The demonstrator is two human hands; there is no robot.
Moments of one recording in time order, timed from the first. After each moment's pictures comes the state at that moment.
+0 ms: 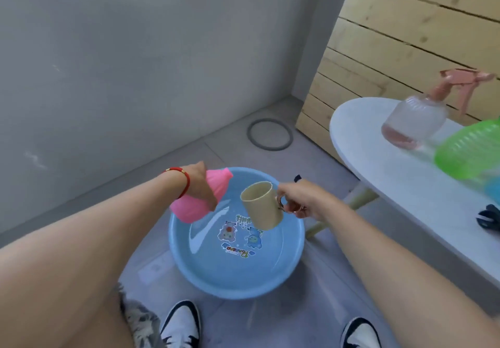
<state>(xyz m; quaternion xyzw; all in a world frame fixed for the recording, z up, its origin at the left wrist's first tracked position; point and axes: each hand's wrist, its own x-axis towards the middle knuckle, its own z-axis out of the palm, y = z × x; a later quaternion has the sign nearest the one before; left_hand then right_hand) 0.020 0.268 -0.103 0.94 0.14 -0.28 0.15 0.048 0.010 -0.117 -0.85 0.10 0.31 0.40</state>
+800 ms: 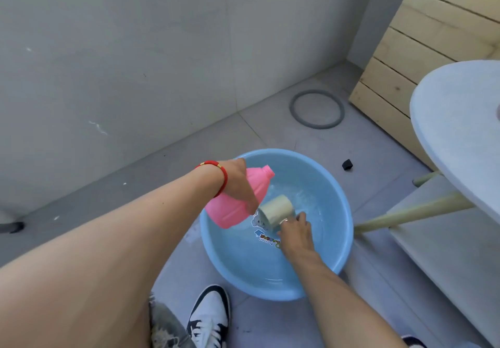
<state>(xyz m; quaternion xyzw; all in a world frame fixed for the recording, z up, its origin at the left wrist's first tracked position) 0.031 0.261 -0.122 0.91 0.15 -0.36 0.14 0.019 0.078 -0.336 -0.96 -0.13 0.24 0.04</state>
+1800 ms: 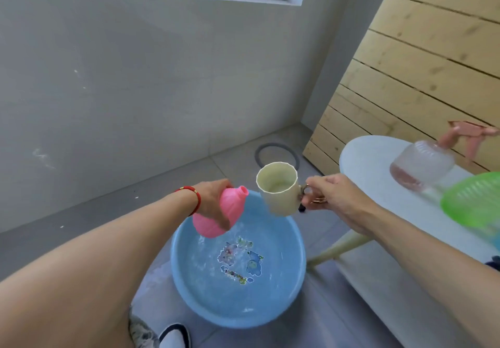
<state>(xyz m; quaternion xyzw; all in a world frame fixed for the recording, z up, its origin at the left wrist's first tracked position) 0.022 0.276 -0.105 0.94 0.04 -0.24 0.22 0.058 -0.010 -0.041 -0.82 -0.07 0.21 0.53</state>
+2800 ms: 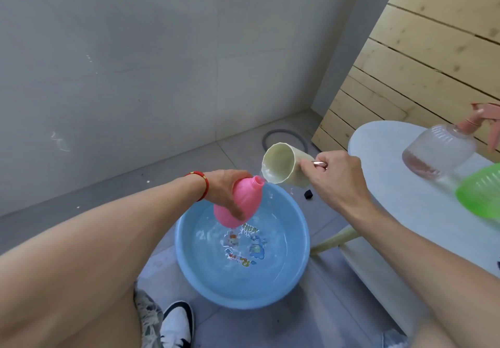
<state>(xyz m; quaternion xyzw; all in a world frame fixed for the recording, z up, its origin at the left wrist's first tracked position) 0.030 0.261 -0.117 0.94 -0.06 -0.23 0.26 0.046 0.009 -0.041 -0.94 -0.16 -0.10 0.28</state>
